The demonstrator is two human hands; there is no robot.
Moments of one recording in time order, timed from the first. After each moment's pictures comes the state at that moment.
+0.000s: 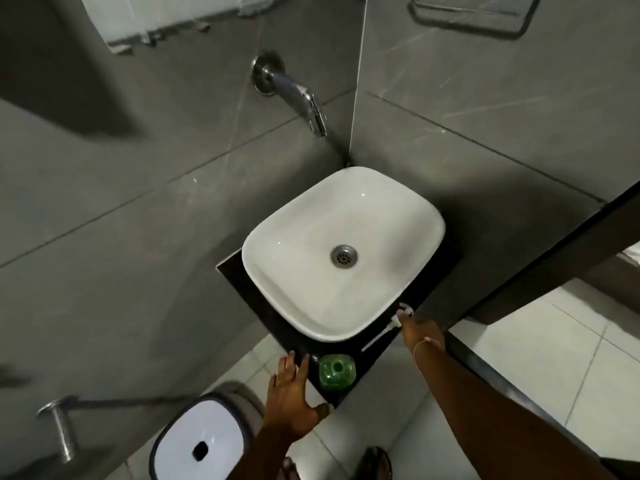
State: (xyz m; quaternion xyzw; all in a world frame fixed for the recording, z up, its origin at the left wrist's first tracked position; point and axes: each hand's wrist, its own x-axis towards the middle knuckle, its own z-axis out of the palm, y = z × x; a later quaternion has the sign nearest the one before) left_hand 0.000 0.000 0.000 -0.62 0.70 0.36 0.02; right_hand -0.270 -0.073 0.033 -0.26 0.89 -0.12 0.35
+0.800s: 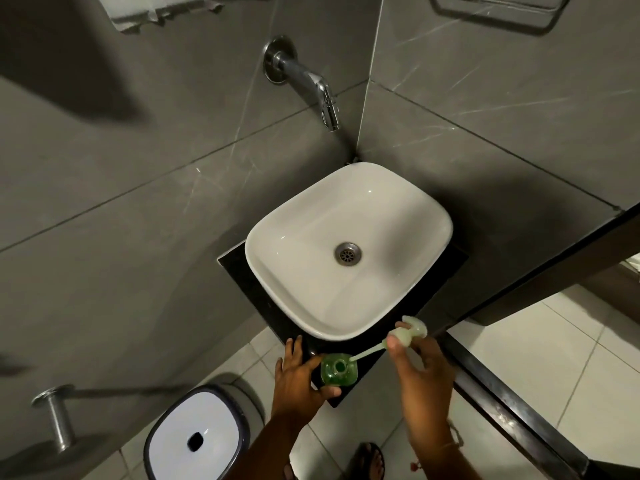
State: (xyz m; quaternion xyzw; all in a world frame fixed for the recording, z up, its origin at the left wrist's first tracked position) left_hand -0.011 -0.018 -0.008 -0.61 0.71 0.36 -0.07; right_hand -0.192 0.019 0.119 -0.32 0.74 -0.50 0.33
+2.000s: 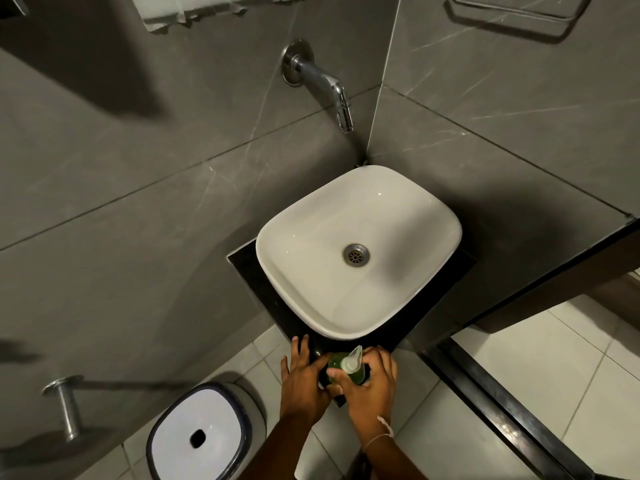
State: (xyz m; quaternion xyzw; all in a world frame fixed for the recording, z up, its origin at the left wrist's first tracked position) left_hand -0.016 -0.011 -0.020 -0.64 0.70 0.30 -0.08; right_hand -0.139 0.018 0.029 -0.45 0.75 -0.41 0.27
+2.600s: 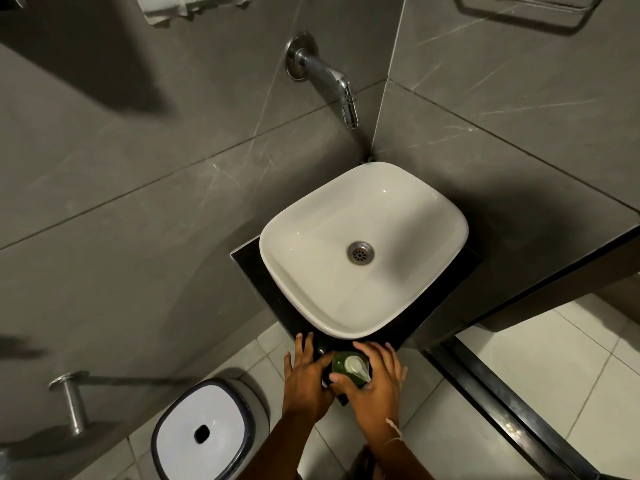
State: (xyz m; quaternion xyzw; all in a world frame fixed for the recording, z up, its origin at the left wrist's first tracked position) left_hand -0.014 -0.013 -0.019 -0.63 0.71 0.30 -0.08; right_hand -0.143 0.019 0.025 -0.50 0.75 -0.36 0.25
